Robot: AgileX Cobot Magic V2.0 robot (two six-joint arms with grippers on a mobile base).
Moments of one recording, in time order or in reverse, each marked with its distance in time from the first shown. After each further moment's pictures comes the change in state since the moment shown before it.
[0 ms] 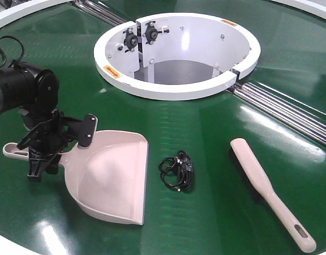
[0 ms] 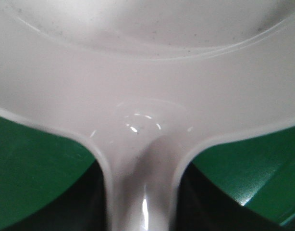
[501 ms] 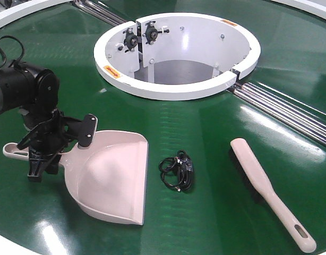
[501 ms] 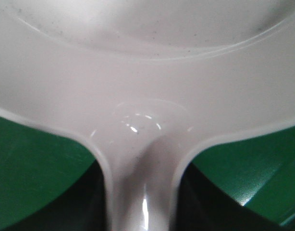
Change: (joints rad) left arm 0.000 0.000 0.000 0.000 0.001 0.000; right arm 0.000 0.405 -0.187 0.072 0.453 0.004
